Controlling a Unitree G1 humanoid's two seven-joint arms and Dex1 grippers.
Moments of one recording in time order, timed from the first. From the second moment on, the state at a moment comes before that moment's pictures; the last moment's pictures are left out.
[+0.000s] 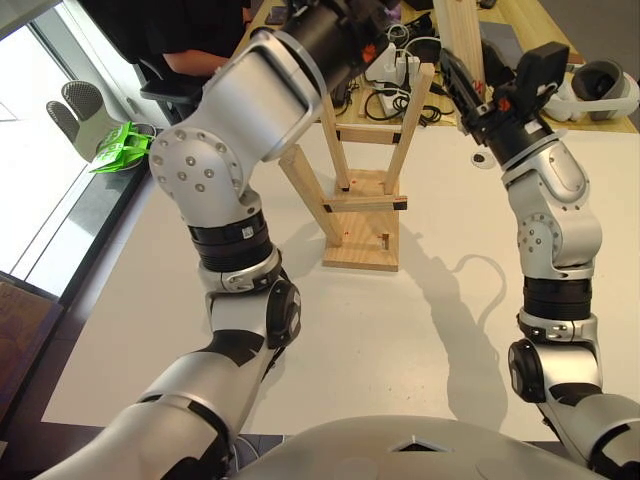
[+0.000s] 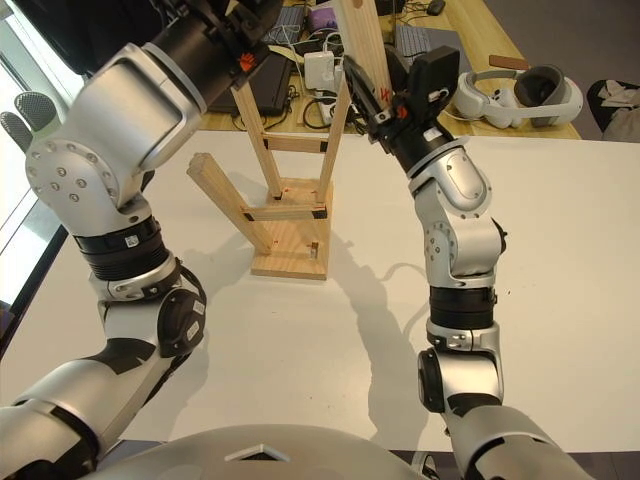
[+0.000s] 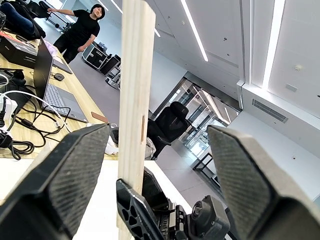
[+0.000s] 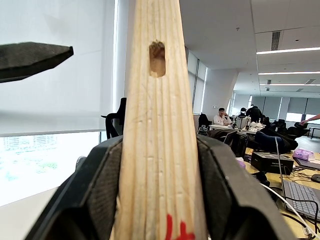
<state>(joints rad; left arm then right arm) -0.94 0.04 0.26 -0.17 -1.32 0.94 0.41 -0.58 -0.22 -0.08 -0.07 0.34 0.24 0.41</state>
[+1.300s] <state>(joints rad) -0.93 0.16 0.23 -0.12 -1.30 0.93 0.31 -0.51 -0.36 0.01 -0.22 0.40 0.36 0.62</state>
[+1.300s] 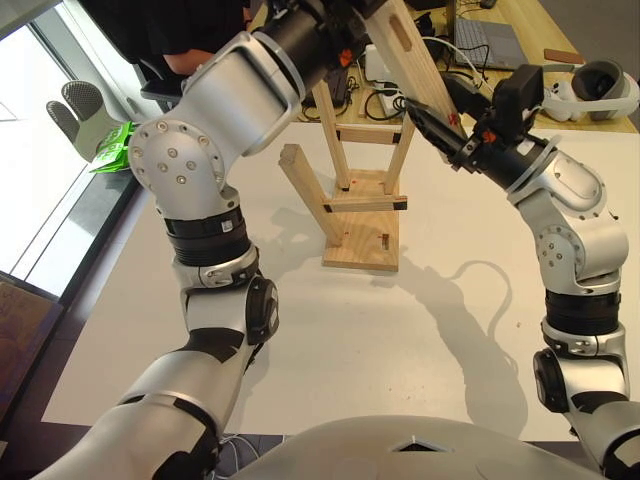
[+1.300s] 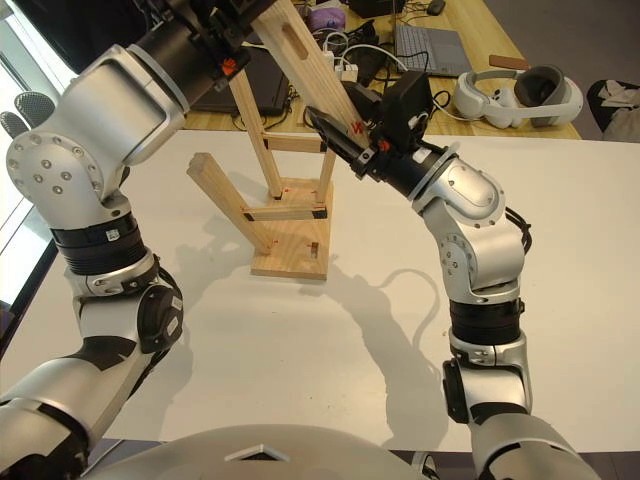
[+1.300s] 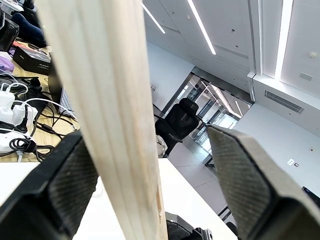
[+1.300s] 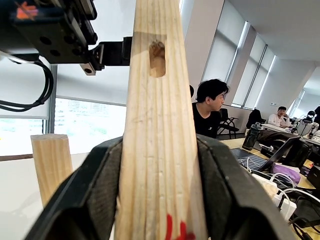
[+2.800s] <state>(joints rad) -0.93 0.18 0.24 -0.16 -1.35 0.90 0.33 -0.52 -0.35 0.08 -0.13 0.15 0.03 0.57</state>
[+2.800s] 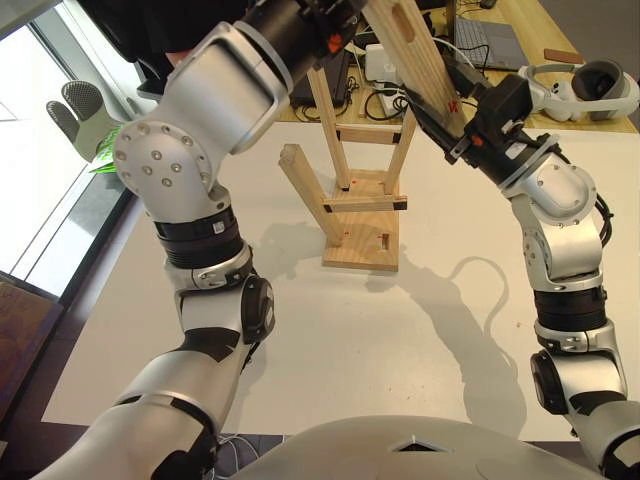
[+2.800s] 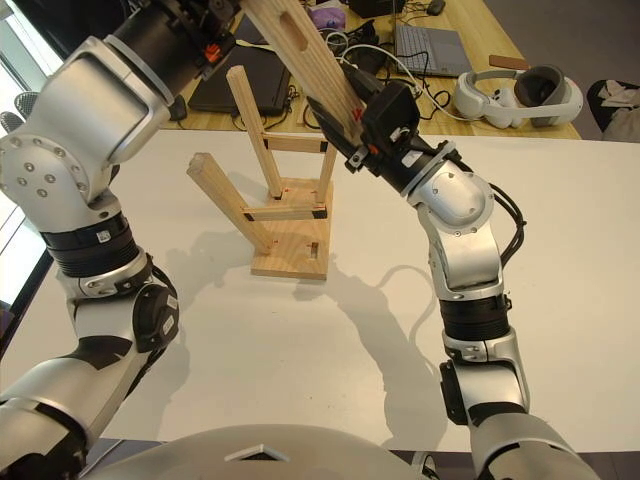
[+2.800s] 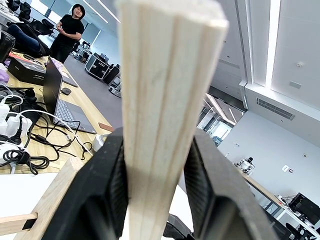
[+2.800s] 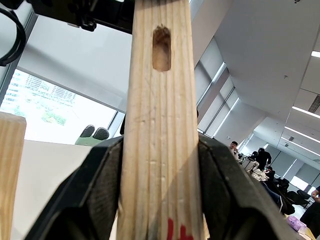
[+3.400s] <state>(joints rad) -0.92 0.18 0.21 -0.17 -1.34 0.91 0.34 -0.53 -0.33 0.08 -0.12 0.14 0.05 0.54</state>
